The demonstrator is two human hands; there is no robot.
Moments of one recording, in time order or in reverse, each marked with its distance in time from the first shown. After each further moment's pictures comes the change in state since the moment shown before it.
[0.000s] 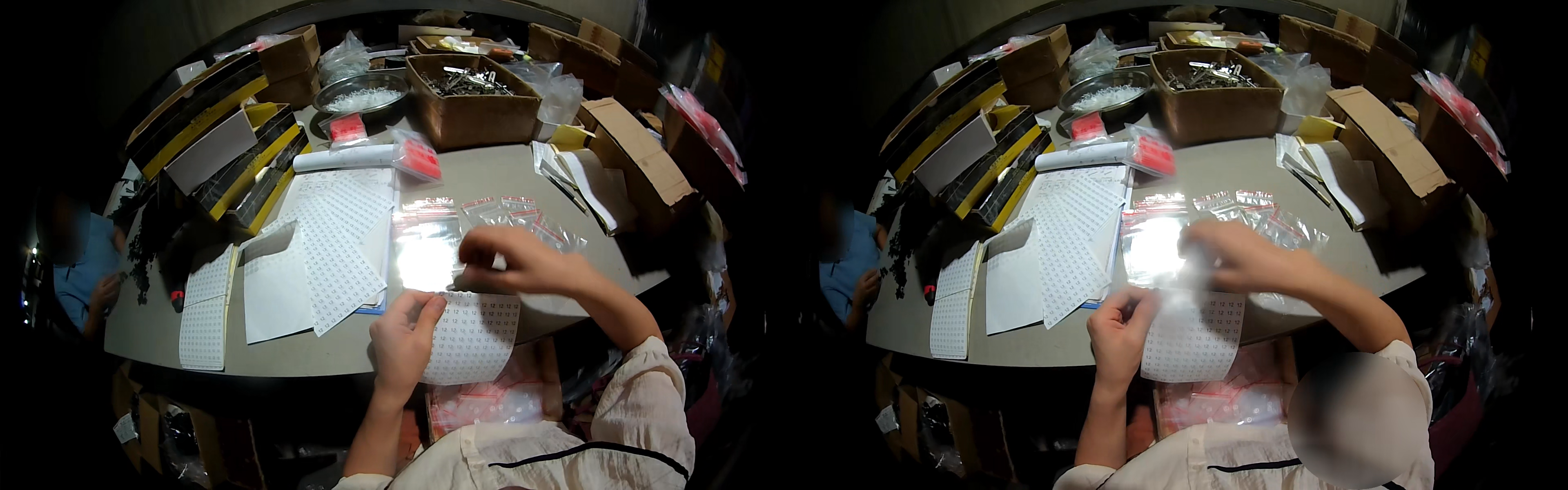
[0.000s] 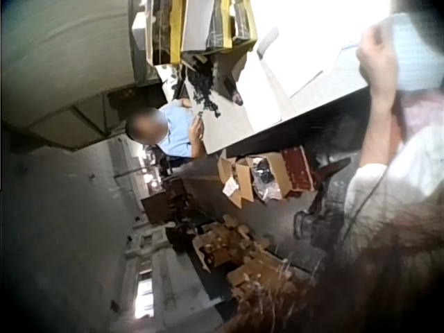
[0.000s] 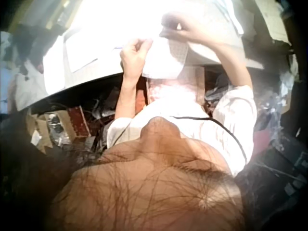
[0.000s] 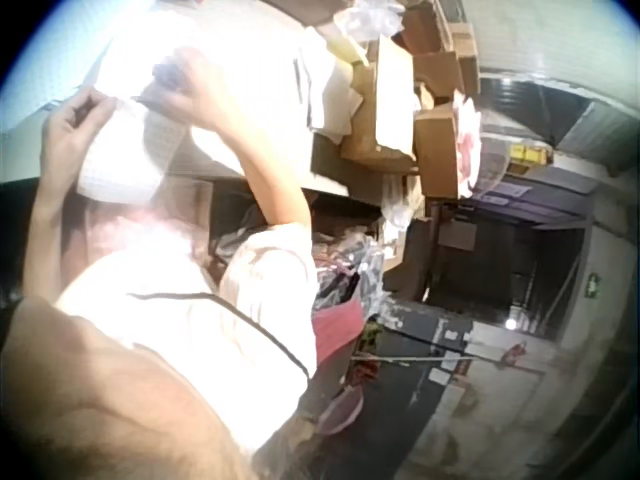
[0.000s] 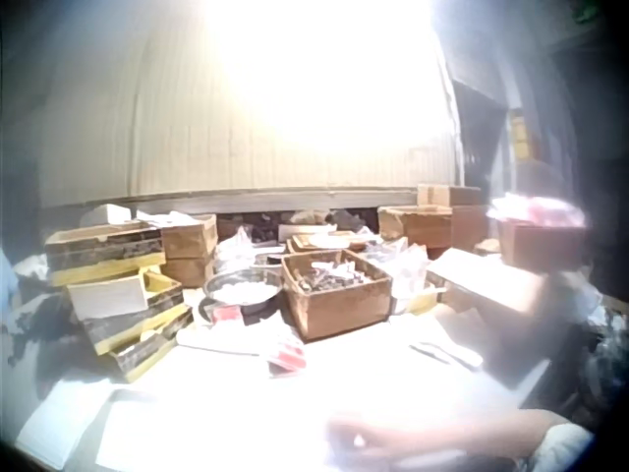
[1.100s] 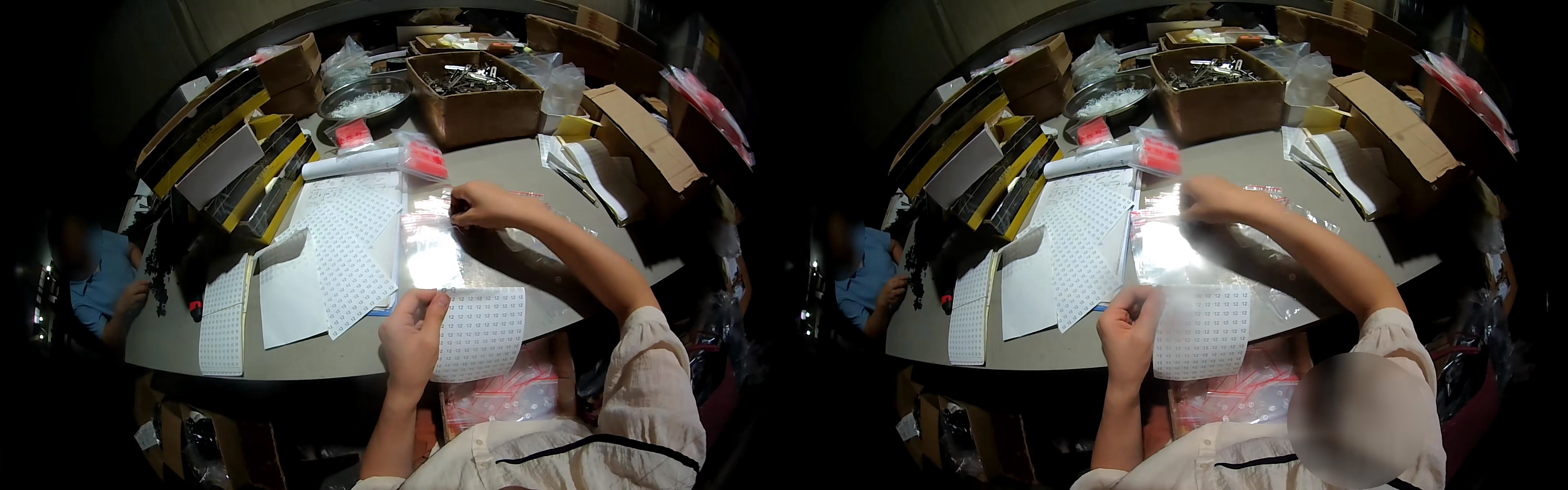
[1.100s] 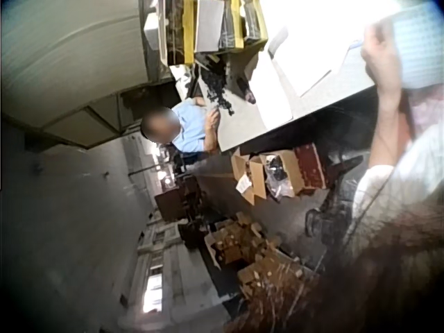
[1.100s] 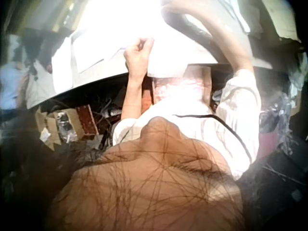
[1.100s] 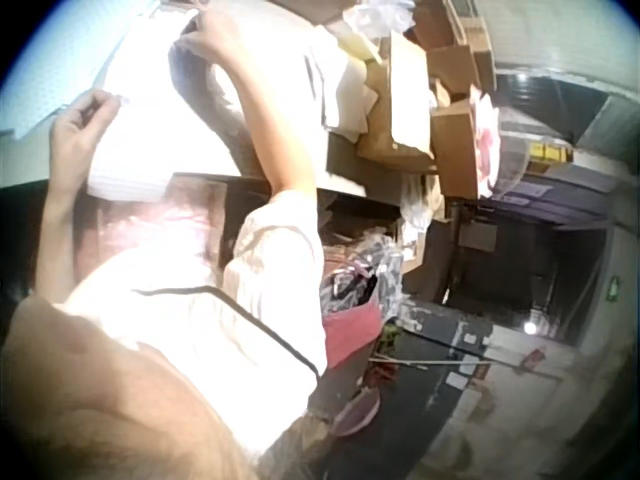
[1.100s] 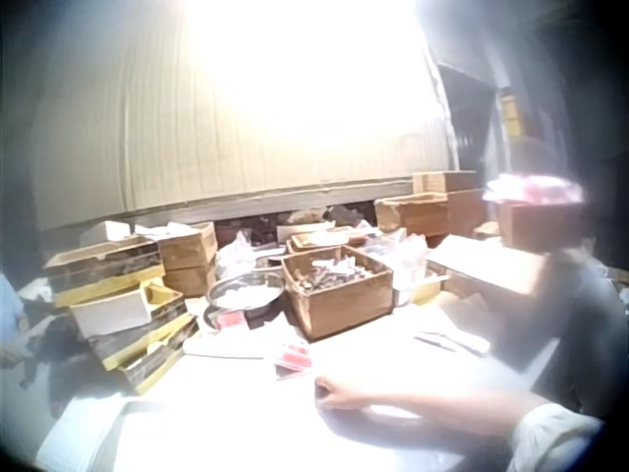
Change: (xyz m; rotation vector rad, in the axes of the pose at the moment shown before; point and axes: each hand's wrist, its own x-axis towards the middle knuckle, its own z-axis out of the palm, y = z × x) left_hand 0.002 -0.002 -0.001 -0.004 0.016 -0.055; right_hand 0.086 0.083 -0.002 -0.053 -0.066 0.348
